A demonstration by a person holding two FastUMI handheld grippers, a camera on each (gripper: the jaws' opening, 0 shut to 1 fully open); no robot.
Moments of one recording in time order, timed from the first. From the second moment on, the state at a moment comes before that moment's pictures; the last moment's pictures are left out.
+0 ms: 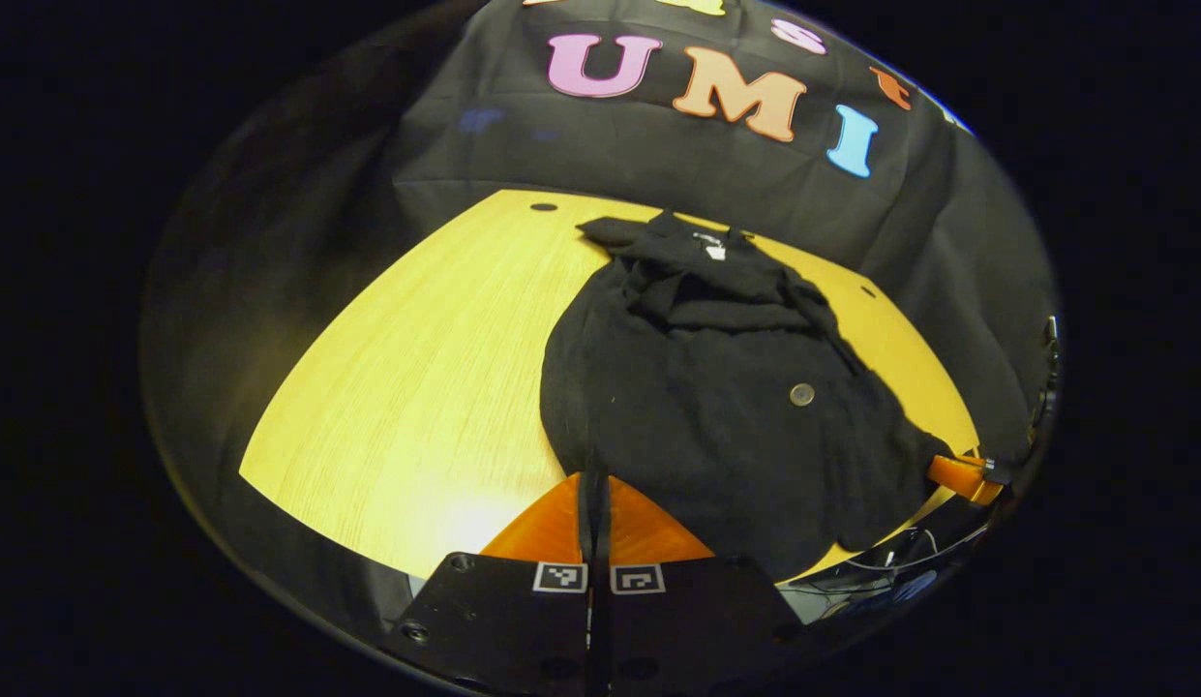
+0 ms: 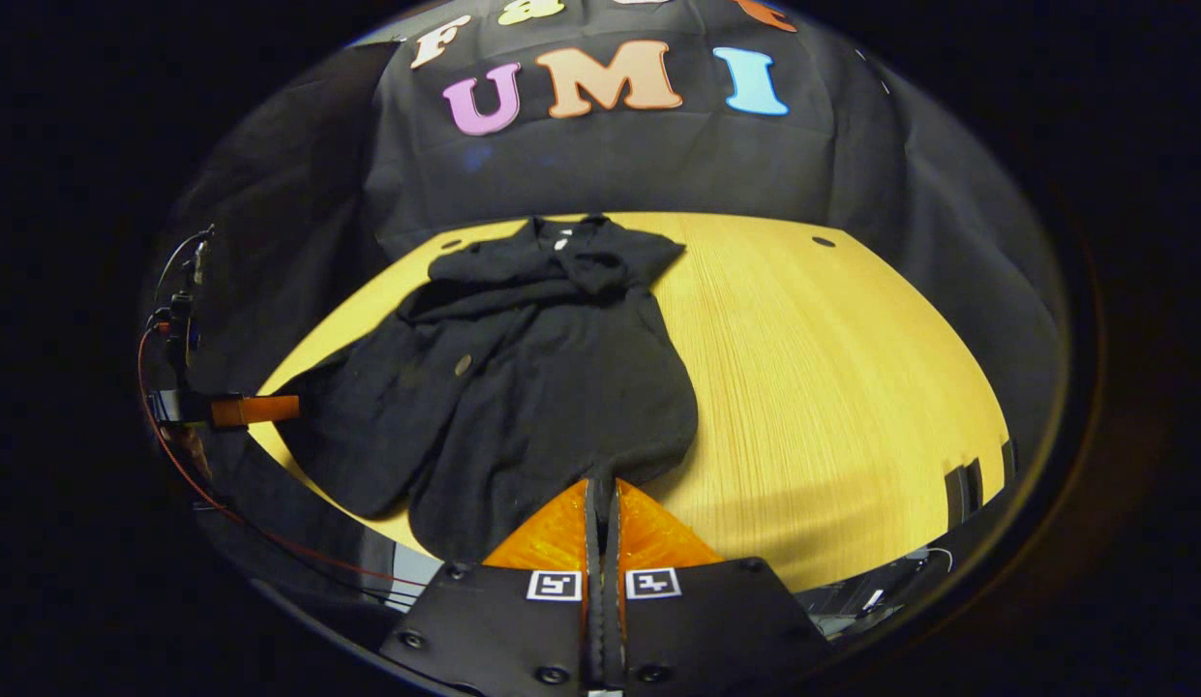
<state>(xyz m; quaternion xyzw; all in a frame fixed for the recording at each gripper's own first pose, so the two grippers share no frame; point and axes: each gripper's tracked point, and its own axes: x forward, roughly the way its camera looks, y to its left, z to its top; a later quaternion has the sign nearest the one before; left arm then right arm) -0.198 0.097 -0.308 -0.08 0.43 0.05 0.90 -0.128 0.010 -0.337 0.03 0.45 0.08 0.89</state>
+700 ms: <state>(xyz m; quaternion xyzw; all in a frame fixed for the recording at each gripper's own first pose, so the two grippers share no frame) -0.099 0.094 -0.252 -0.09 0.38 0.06 0.92 -0.021 0.011 -0.270 0.07 0.37 0.12 0.92</state>
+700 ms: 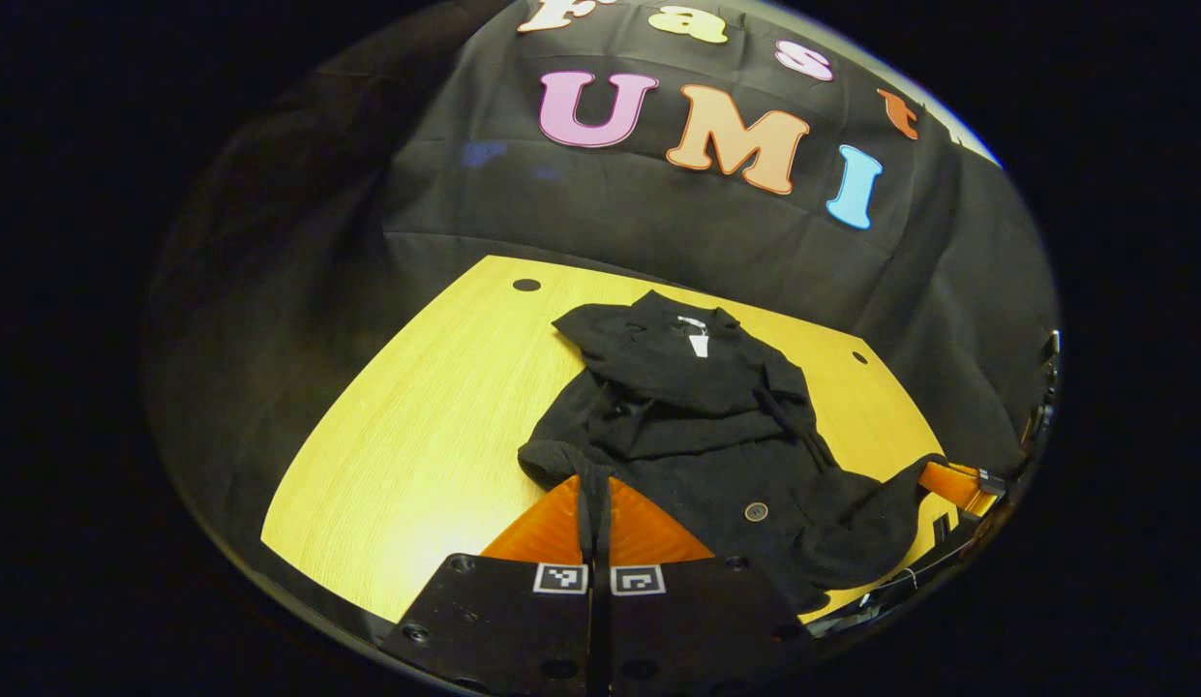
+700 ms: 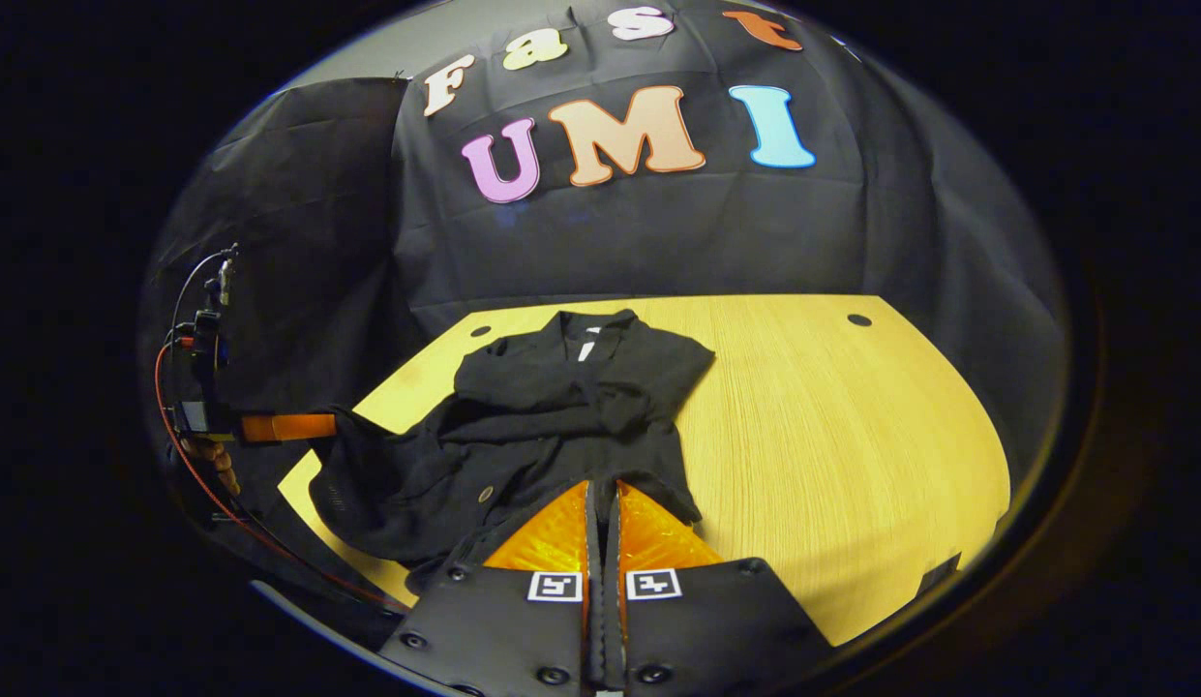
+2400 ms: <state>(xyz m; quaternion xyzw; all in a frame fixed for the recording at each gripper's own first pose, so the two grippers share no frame) 0.175 0.180 -0.284 0.02 0.33 0.06 0.94 0.250 0.002 -0.260 0.08 0.34 -0.01 0.94</state>
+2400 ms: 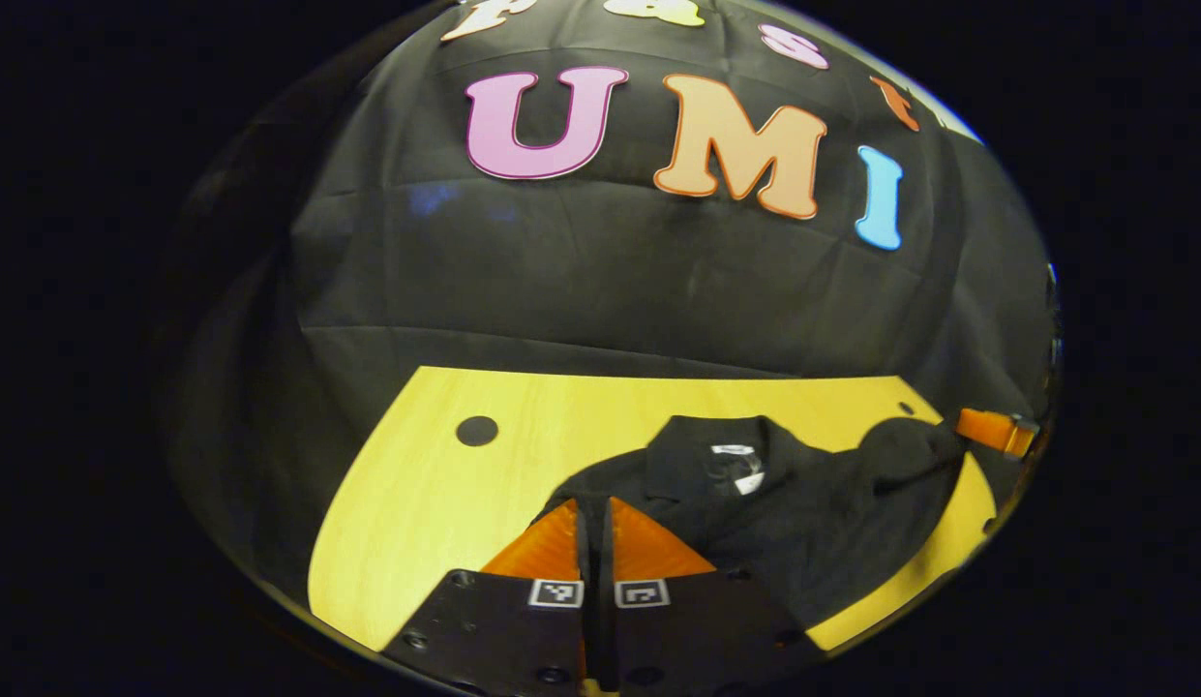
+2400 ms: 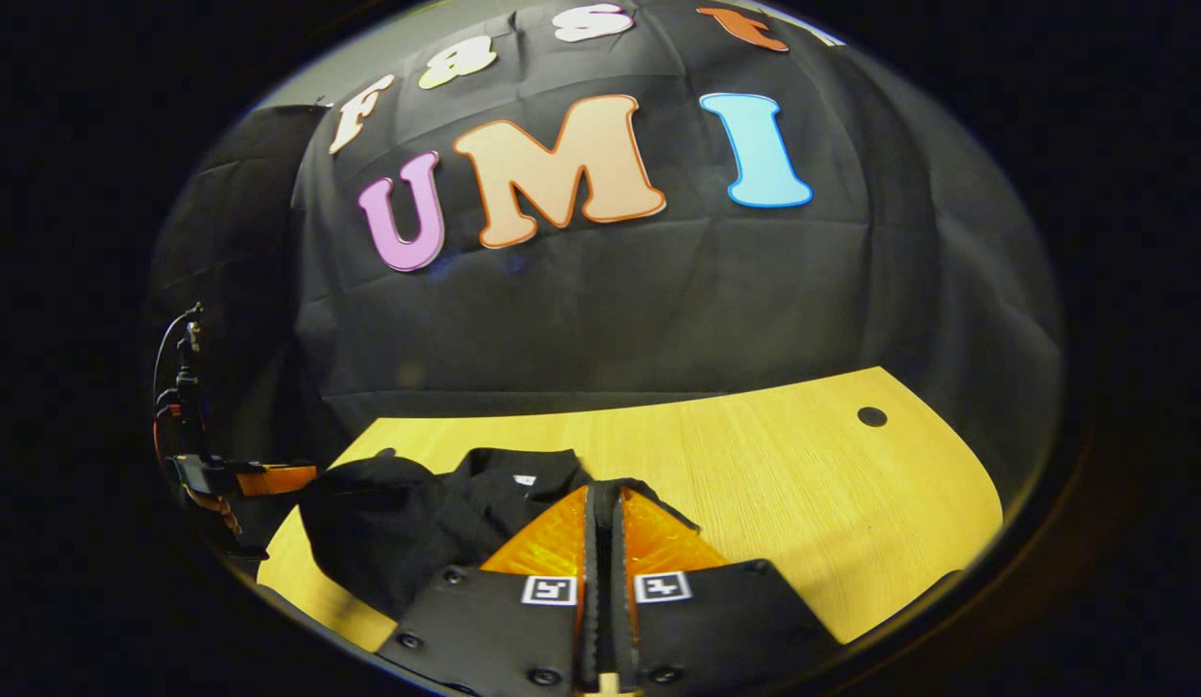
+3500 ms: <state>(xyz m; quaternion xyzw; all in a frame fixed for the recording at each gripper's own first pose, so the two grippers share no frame) 0.007 0.096 -0.049 0.04 0.07 0.09 0.99 0.047 0.001 -0.074 0.04 0.09 0.00 1.00</state>
